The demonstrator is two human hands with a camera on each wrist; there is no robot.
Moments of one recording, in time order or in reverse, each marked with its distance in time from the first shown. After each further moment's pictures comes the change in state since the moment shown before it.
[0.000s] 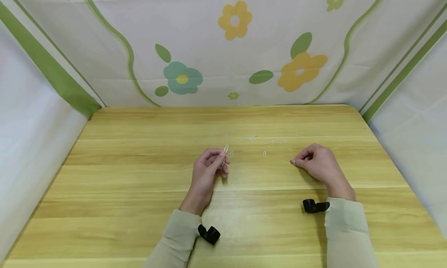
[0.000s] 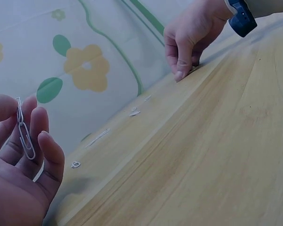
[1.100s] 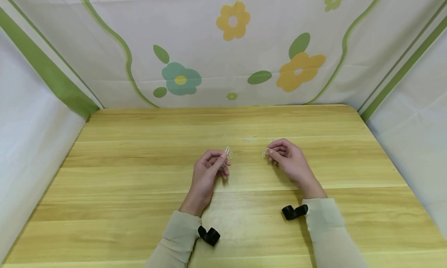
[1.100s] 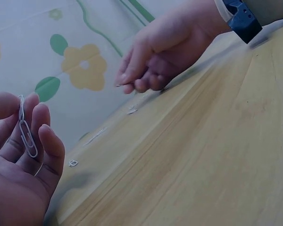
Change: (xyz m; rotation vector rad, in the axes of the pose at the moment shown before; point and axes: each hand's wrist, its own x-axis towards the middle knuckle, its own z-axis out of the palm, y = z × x) left_hand 0.000 -0.002 0.001 0.027 -0.023 0.000; right_hand 0.010 -0.047 0.050 0.622 -0.043 -0.062
